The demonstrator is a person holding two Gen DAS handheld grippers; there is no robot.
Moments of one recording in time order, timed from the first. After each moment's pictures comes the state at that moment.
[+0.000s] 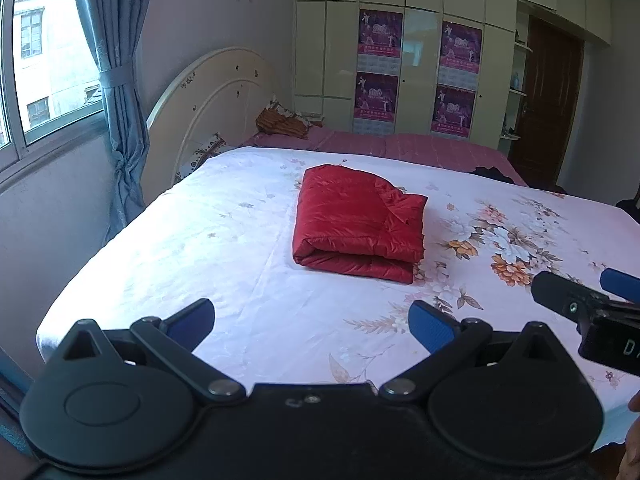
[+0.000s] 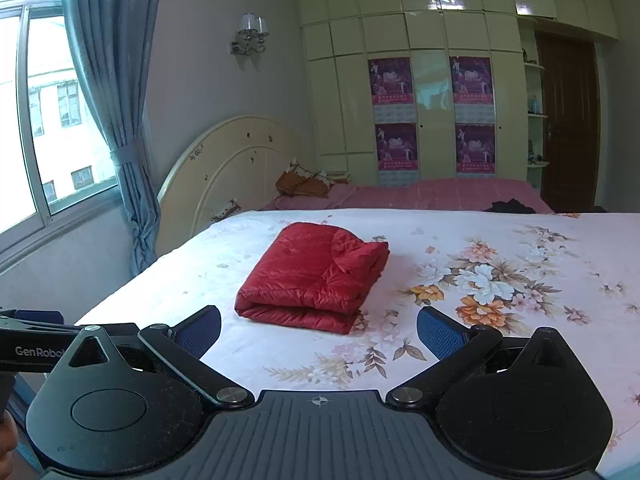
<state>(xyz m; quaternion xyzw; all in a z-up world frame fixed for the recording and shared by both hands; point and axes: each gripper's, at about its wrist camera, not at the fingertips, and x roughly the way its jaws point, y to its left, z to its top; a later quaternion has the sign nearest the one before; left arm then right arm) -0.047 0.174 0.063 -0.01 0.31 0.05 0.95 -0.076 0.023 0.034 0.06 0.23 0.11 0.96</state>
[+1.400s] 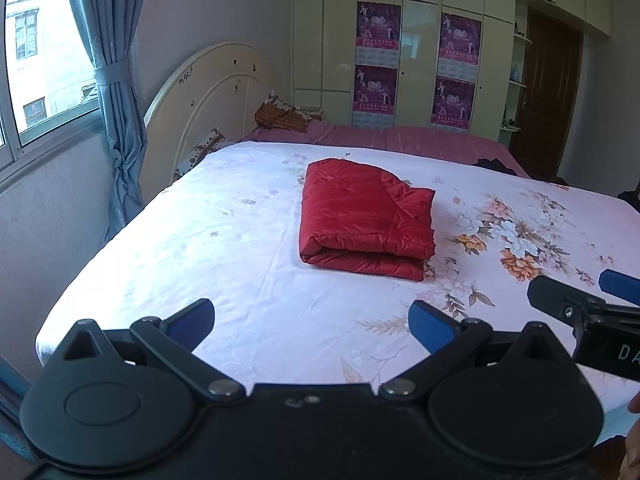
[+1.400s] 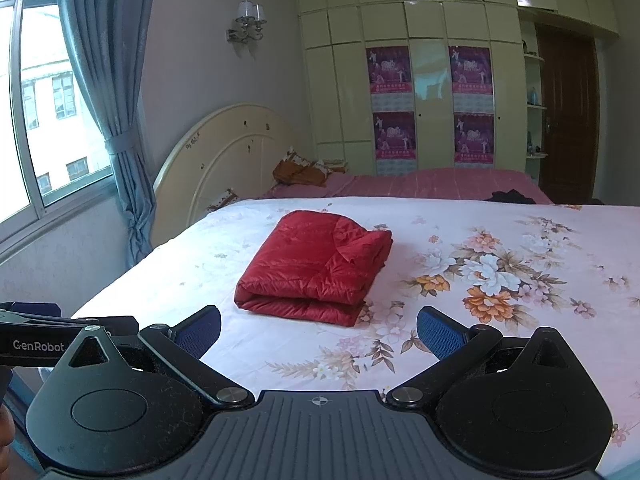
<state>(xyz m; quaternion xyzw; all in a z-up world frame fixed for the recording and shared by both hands) -0.034 0.189 0.058 0.00 0.32 0.04 0.95 -0.059 0.035 0.023 0.06 0.25 0.11 0.96</state>
